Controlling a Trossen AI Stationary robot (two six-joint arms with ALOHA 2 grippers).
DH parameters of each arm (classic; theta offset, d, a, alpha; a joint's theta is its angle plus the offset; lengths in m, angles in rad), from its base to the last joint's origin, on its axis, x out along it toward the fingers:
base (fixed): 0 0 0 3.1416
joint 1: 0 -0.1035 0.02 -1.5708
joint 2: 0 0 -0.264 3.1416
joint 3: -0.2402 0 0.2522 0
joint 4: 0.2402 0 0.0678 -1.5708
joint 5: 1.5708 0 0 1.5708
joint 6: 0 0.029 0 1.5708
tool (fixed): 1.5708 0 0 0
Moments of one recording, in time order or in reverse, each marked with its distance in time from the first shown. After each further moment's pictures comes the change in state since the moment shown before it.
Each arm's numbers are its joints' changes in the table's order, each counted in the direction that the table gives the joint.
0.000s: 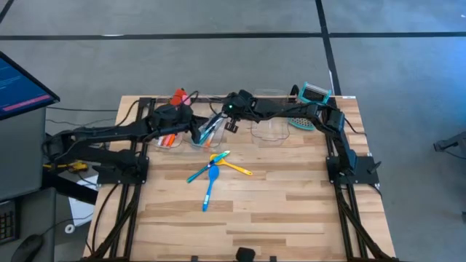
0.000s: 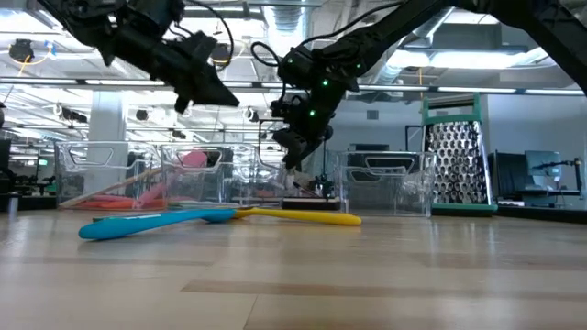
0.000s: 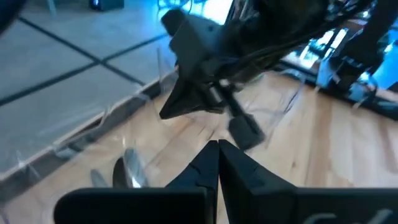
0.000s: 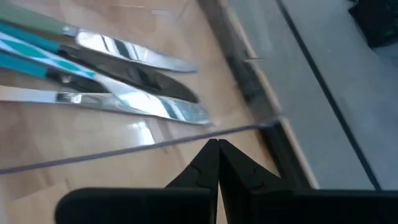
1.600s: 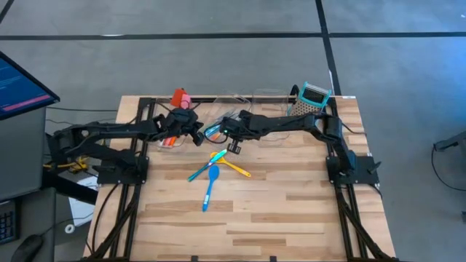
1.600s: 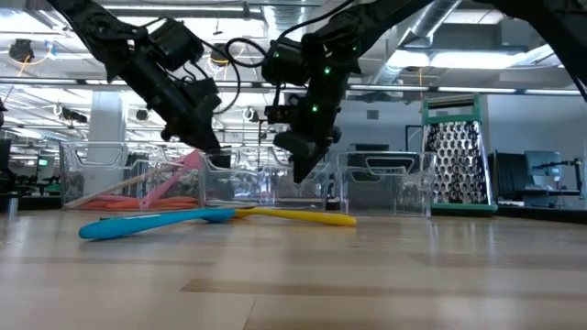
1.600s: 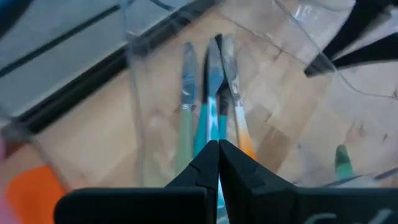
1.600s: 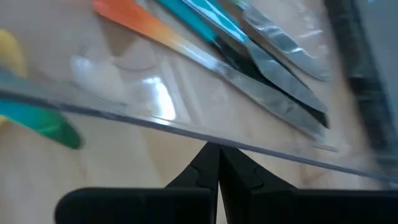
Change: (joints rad) left arm -0.027 -0.155 0.000 0.159 -0.140 0.028; right arm -0.174 -0.008 -0.001 0.273 0.048 0.210
